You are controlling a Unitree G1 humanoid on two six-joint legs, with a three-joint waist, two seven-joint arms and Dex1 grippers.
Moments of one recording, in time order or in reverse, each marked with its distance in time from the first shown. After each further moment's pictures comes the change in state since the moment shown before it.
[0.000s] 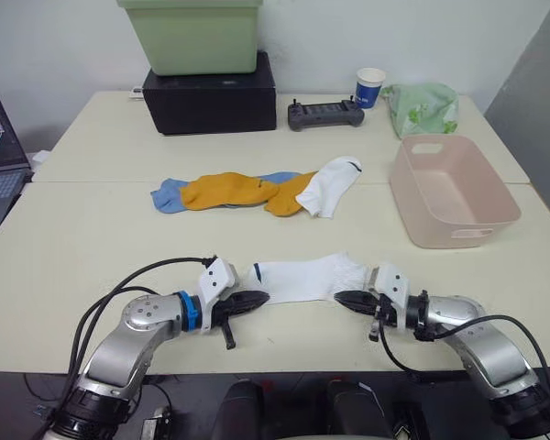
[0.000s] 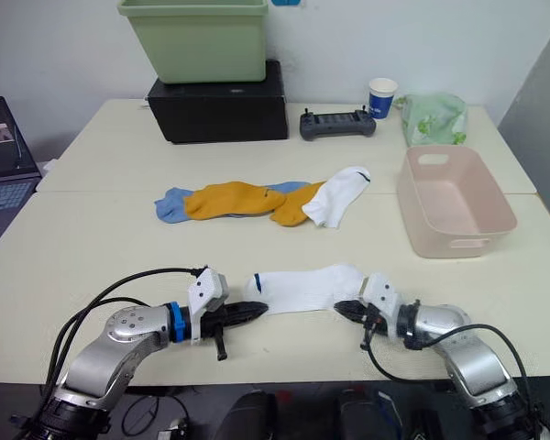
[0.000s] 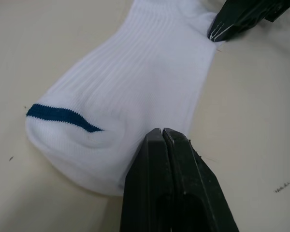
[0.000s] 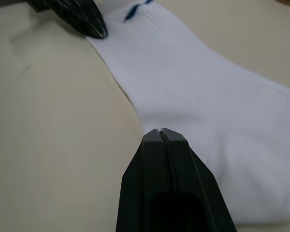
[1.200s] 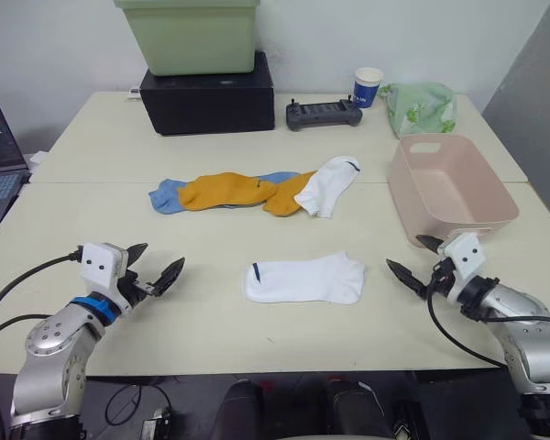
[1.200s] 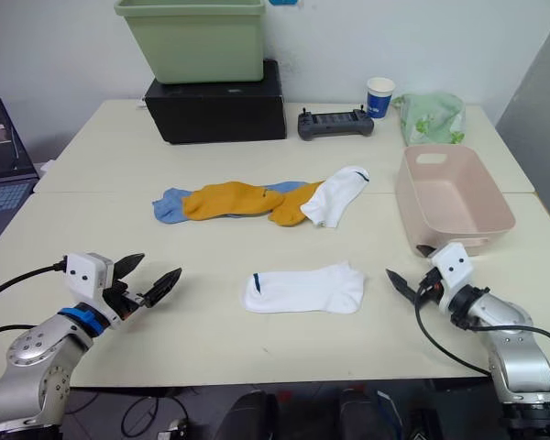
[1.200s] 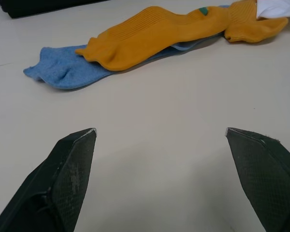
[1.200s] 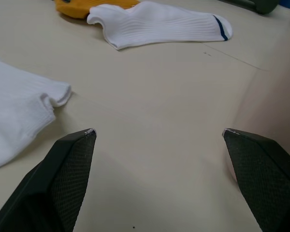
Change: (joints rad) left arm 0.117 -0.038 0.470 0.123 -0.070 -0.154 0.276; right arm 0.014 0.037 -0.298 0.065 0.010 -0.055 -0.200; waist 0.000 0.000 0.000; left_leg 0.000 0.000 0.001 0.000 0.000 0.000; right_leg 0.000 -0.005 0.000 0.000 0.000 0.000
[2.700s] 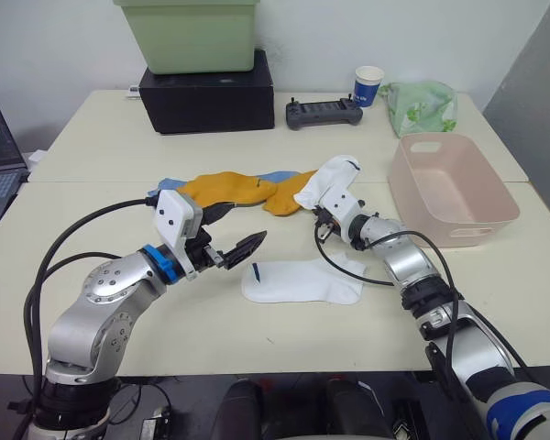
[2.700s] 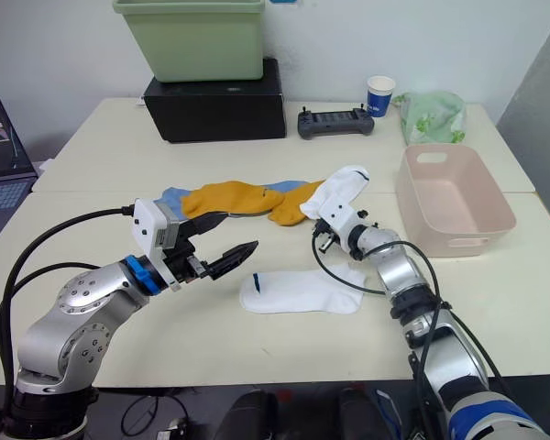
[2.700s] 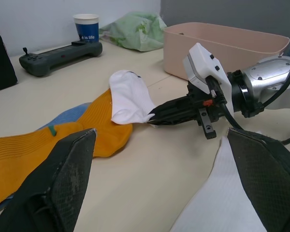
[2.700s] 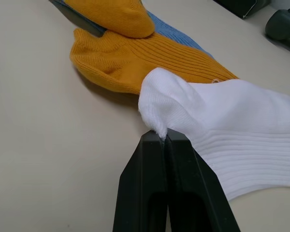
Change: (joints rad) left arm -0.244 0.001 -0.233 -0.380 -0.174 0.322 0.046; right arm -0.738 0.324 0.369 0.780 -0.352 -0.174 -0.118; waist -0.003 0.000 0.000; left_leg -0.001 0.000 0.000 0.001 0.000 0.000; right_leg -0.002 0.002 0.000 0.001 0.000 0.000
